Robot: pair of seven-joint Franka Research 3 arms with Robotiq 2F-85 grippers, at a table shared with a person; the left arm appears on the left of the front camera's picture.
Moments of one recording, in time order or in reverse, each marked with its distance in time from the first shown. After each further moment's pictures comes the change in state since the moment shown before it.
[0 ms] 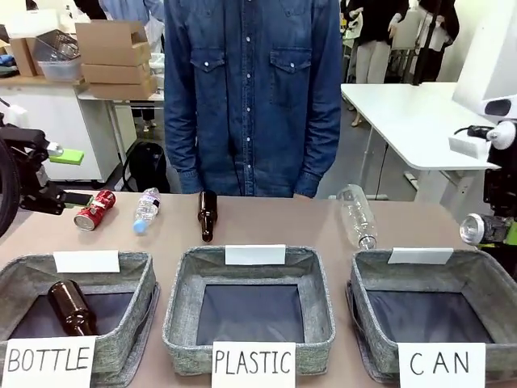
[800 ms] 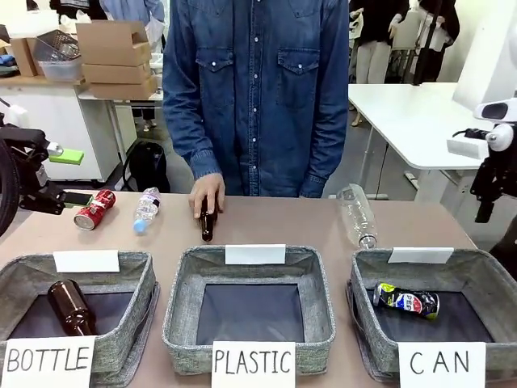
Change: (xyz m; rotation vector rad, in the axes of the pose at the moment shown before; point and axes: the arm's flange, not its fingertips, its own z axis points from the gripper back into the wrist) left arm 0.000 0.000 0.000 0.000 0.000 0.001; right arm -0.004 -0.015 -0.005 0.046 -0.040 -0.002
